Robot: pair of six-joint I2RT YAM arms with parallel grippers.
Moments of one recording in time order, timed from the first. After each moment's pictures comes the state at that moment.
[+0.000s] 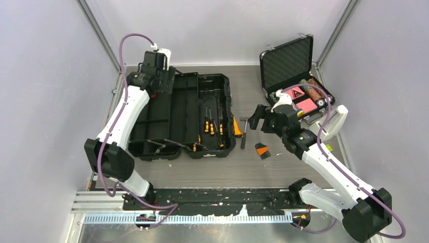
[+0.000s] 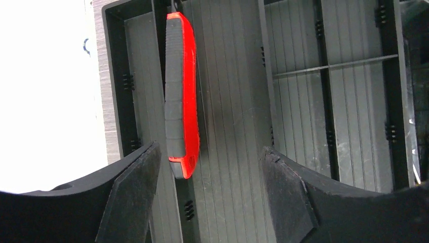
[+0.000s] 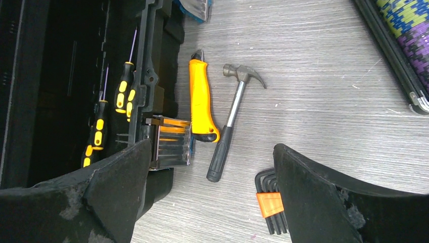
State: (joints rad) left arm -0.26 1.59 1.65 -0.80 -0.30 0.06; right arm 0.48 0.95 0.74 -0.30 0.13 0.49
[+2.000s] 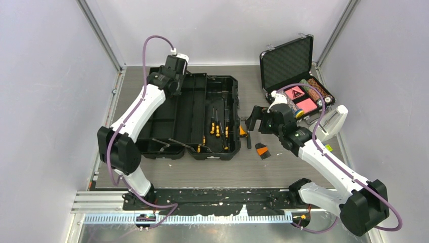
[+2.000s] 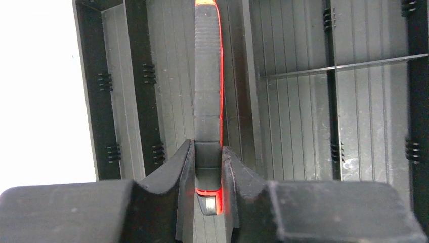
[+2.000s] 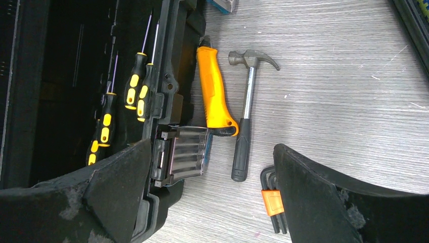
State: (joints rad) left arm -0.40 1.69 1.64 -0.74 -0.40 0.01; right arm 0.48 1.03 0.74 -0.29 0.08 0.49
